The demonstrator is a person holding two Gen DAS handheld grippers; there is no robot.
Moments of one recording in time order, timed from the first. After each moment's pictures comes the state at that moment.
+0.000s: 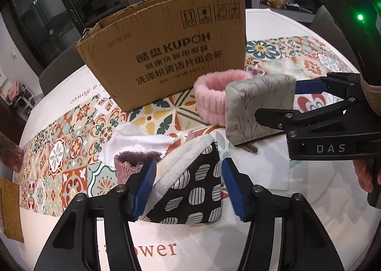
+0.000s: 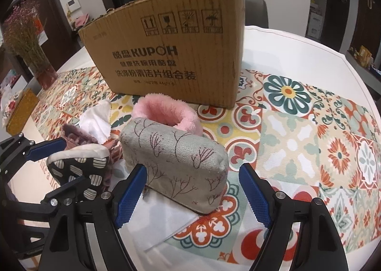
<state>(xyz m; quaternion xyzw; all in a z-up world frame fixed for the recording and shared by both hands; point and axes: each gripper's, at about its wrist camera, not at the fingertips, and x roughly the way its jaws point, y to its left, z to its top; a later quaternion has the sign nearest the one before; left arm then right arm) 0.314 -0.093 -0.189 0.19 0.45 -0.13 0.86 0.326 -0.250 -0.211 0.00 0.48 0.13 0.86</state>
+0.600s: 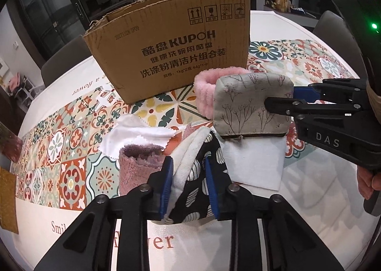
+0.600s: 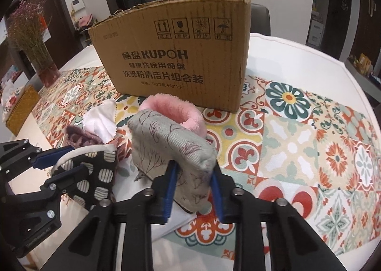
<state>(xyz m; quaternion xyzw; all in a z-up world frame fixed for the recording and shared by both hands) 0.307 -0.085 -0.187 0.16 0.46 -0.13 0.86 0.313 -0.243 -0.203 -0.01 0.46 0.13 0.88</state>
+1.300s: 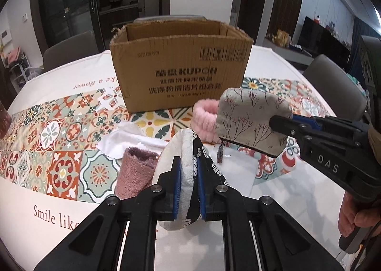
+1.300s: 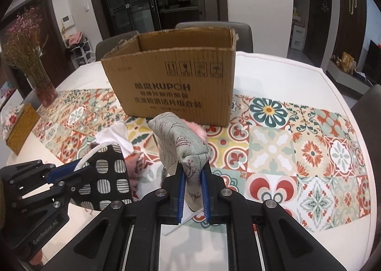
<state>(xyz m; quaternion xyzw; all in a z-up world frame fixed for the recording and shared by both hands) 0.288 -0.060 -0.144 0.05 0.43 -0.15 0.89 0.277 -0.236 -0.148 0.01 0.43 0.09 0.90</state>
